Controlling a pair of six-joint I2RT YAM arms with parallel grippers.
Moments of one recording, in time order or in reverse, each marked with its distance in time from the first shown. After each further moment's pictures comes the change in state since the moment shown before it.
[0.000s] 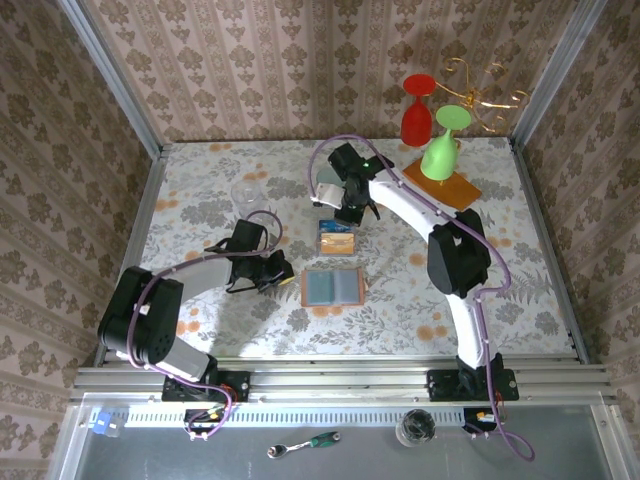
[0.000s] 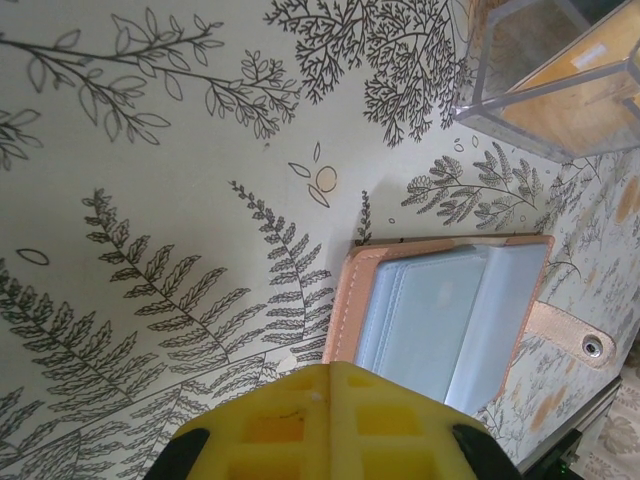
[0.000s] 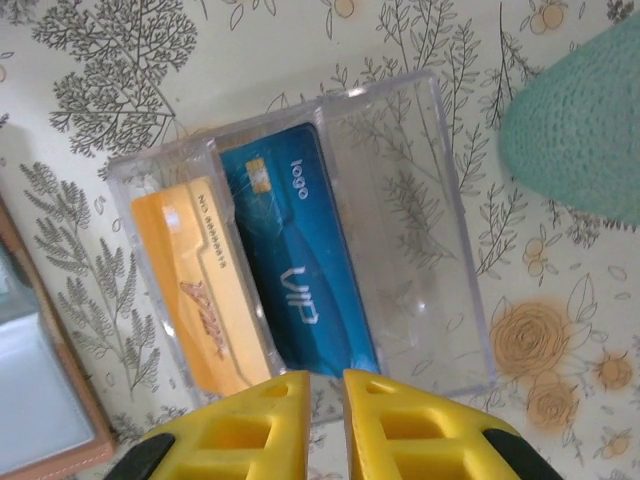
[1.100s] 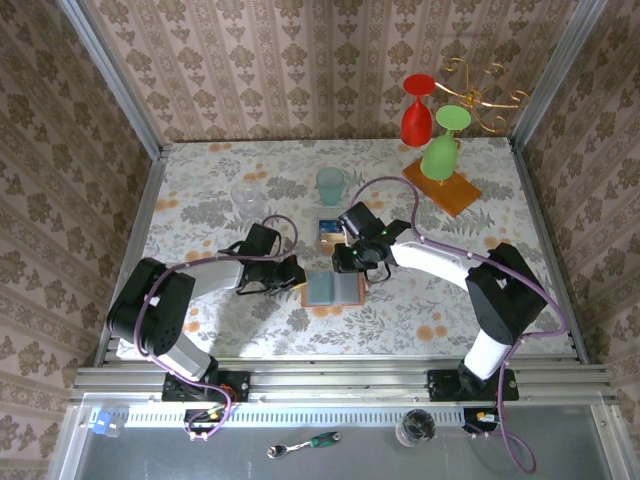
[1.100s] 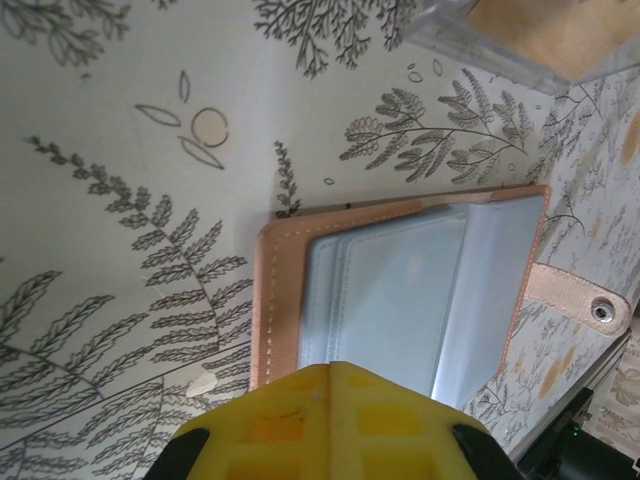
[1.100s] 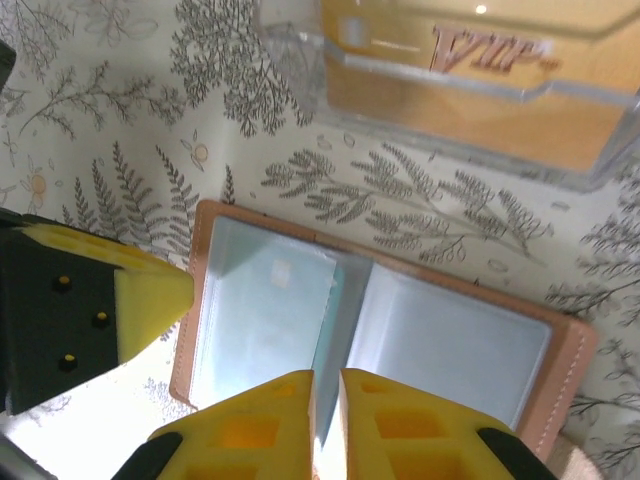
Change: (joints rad) left arm -0.093 0.064 -0.009 0.093 0.027 0.003; right arm 0.150 -0.428 -0.784 0.519 -0.138 1.273
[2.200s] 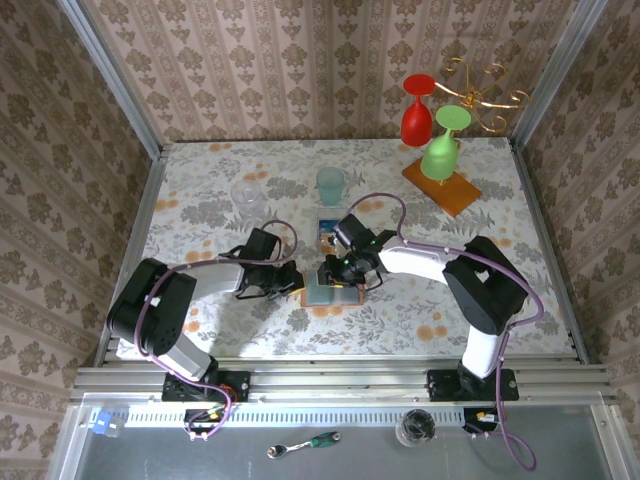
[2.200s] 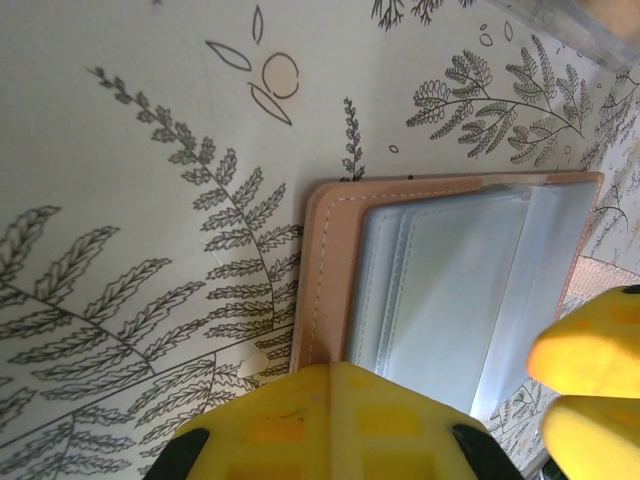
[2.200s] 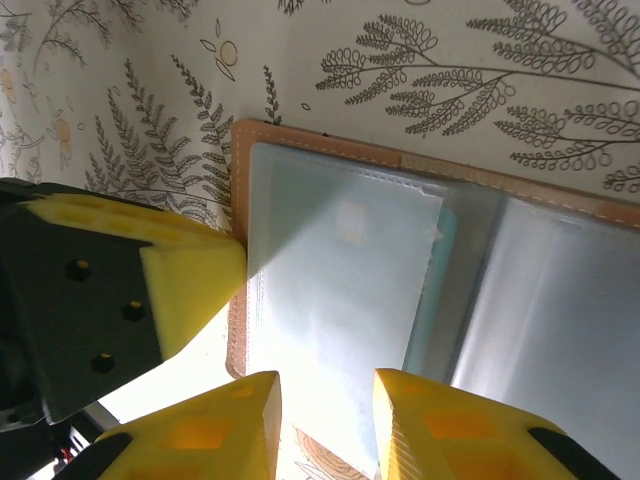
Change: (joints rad) left arm -0.008 0.000 -0.029 0.001 -0.026 0.000; right arm 0.034 0.109 -0.035 0.124 -0.192 0.146
